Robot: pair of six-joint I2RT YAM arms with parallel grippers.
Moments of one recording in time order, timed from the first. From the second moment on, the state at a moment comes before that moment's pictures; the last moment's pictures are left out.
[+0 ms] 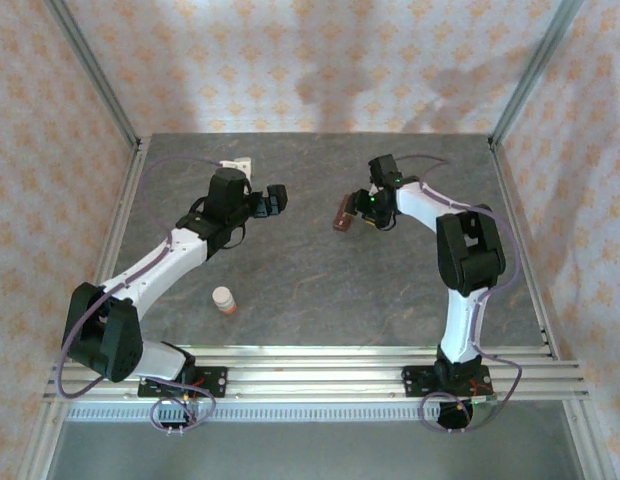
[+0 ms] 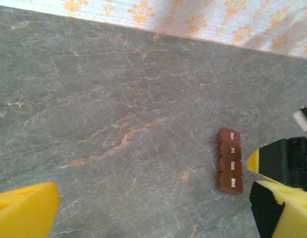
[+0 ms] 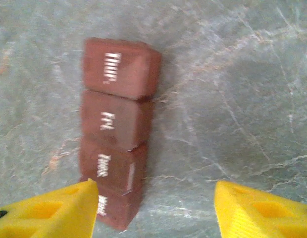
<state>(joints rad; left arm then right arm) -0.36 1.40 1.00 -0.15 -0.06 -0.41 0.31 1.98 1.41 -0.53 -0.23 0.61</state>
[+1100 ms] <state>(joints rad) -0.36 1.38 0.93 -0.14 -0.15 -0.45 0.51 2.20 1.75 -0.78 0.18 0.72</state>
